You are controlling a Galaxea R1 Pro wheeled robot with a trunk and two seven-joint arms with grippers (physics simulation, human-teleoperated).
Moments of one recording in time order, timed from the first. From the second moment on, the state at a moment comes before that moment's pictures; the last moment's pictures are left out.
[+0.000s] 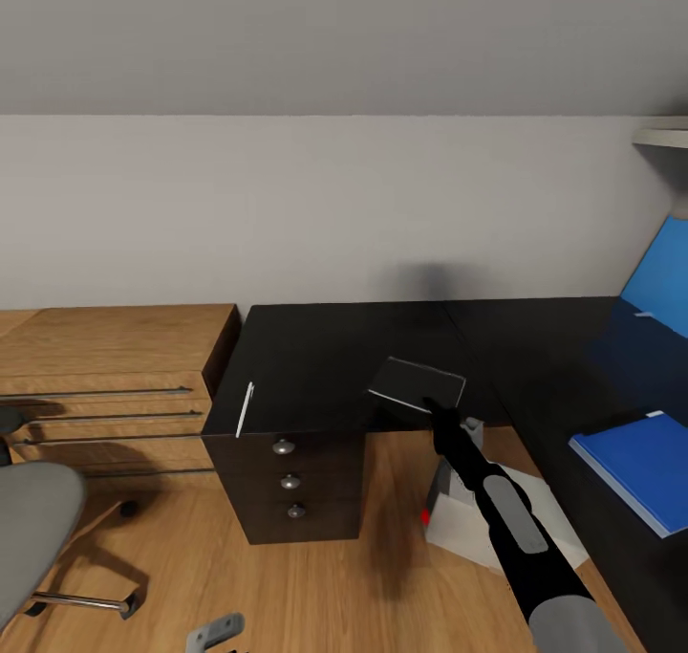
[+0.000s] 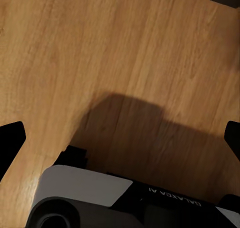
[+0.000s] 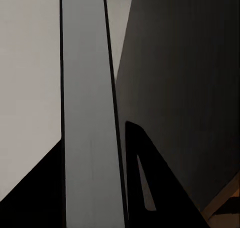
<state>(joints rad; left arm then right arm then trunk) 0.01 0.01 -0.16 -1.10 0.51 0.43 0.38 -0.52 0.00 -0.01 -0.97 -1.33 0.23 0.22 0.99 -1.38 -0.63</state>
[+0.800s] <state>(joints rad) 0.01 0.00 -0.16 -1.05 0.51 0.33 0.38 -0.45 -0.05 -0.17 -1.18 -1.34 0.15 0.02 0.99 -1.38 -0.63</state>
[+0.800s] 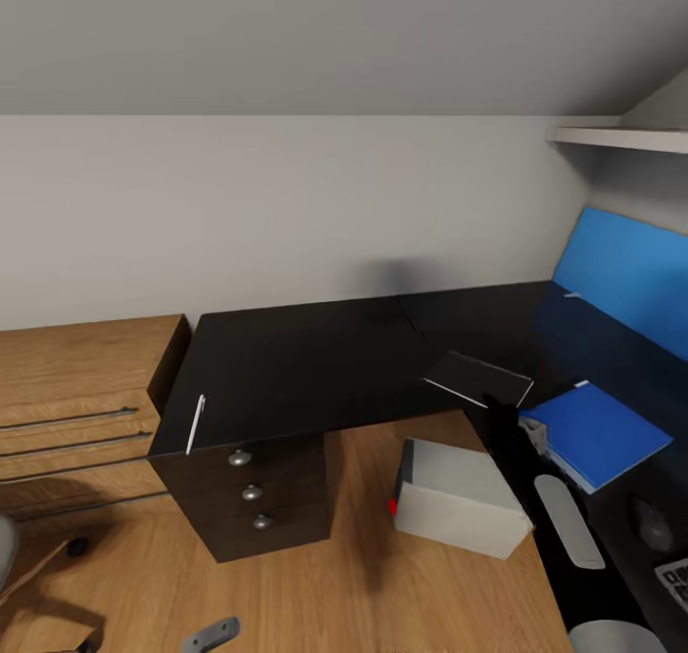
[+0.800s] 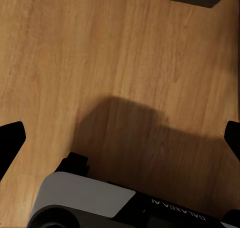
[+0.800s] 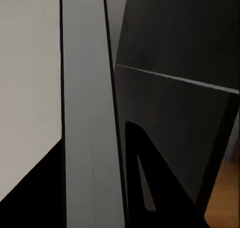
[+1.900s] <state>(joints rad) 0.01 0.00 -0.17 -1.05 0.51 0.33 0.39 -0.43 -0.05 -0.29 -1.23 -1.38 0.15 -0.05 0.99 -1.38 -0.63</state>
